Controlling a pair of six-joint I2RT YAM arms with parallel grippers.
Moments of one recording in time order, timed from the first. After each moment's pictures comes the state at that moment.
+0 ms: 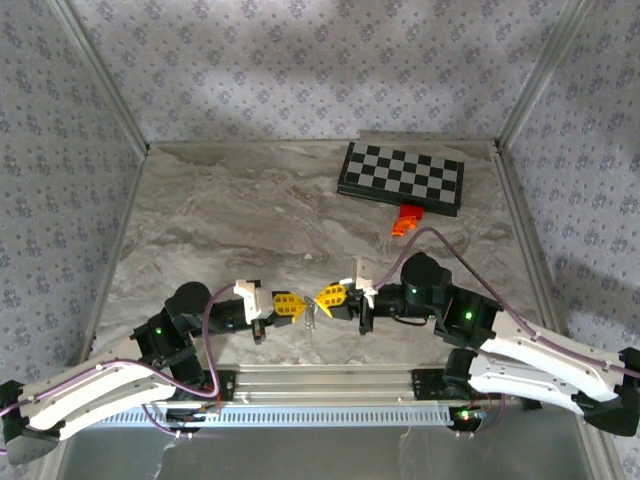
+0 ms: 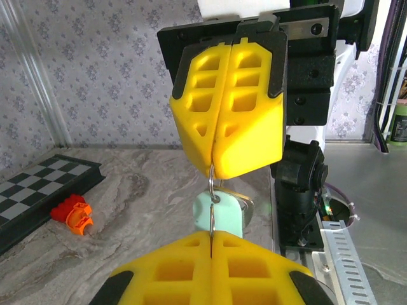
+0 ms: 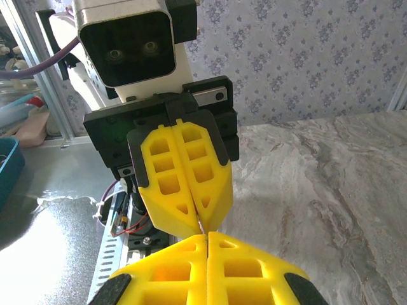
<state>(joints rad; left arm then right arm) -1.06 0.52 0.47 0.05 0.35 0.07 1.10 0.80 0.77 -0.14 -0.36 -0.05</state>
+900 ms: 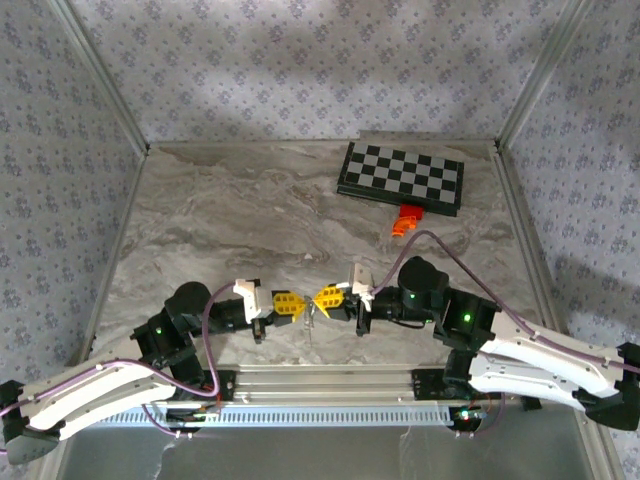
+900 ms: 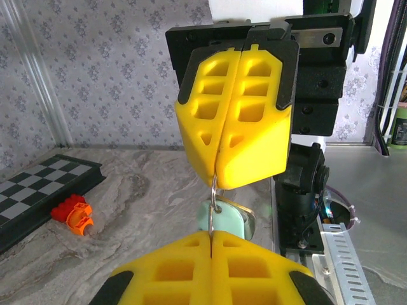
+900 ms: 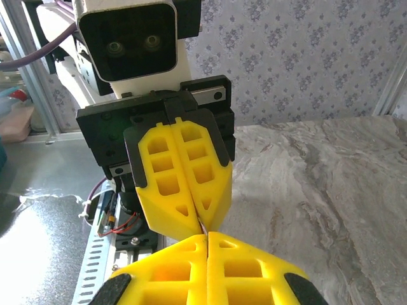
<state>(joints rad) -1.06 0.52 0.47 0.05 0.35 0.06 1.14 0.80 0.77 -0.14 -0.27 -0.08</state>
